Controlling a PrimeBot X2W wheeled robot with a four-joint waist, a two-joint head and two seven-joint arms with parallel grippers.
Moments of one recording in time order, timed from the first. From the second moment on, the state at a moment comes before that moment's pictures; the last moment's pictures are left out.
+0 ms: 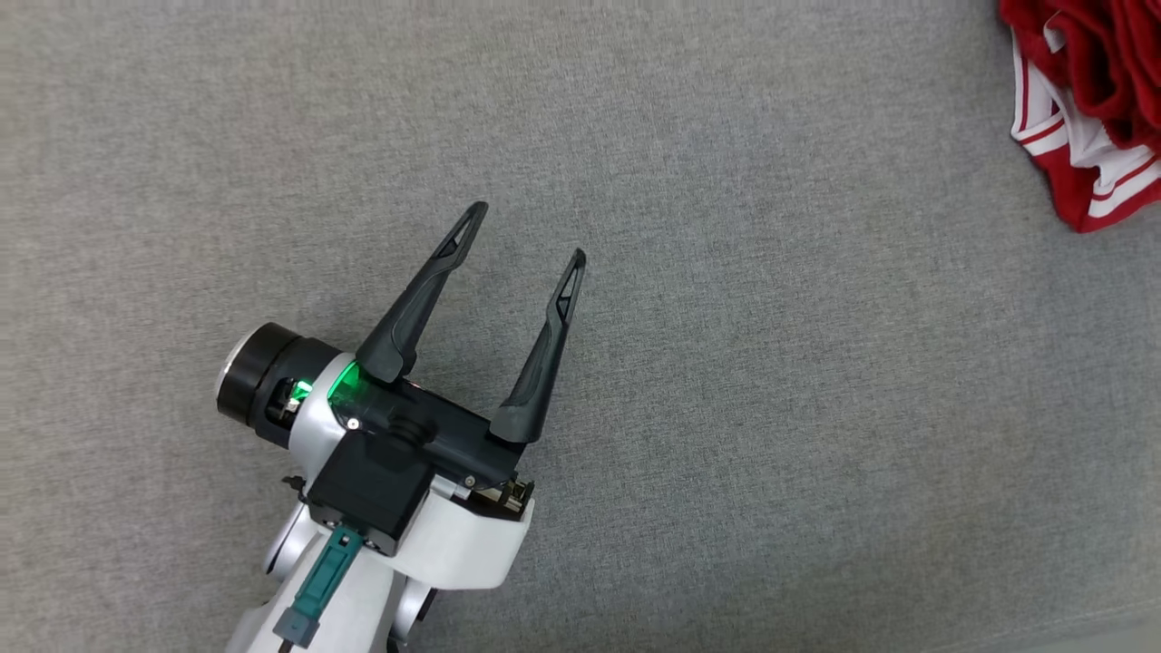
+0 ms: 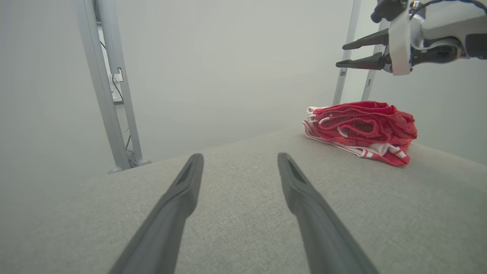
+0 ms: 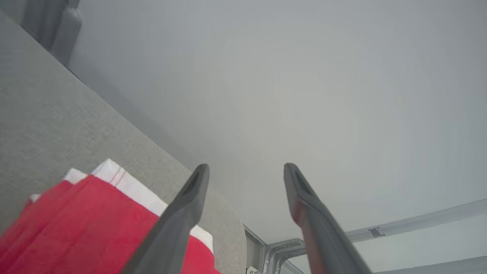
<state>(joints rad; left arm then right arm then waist) -0.30 0.10 -0.39 -0.16 -0.01 0.00 -0.26 -1.41 -0.69 0.81 0.94 0.17 0.13 -0.26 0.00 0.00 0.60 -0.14</state>
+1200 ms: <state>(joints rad) 0.04 0.05 -0.18 0.09 -0.25 0.12 -0.26 -0.12 -0.09 0.15 0.24 0.15 0.13 -0.26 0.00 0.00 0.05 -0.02</state>
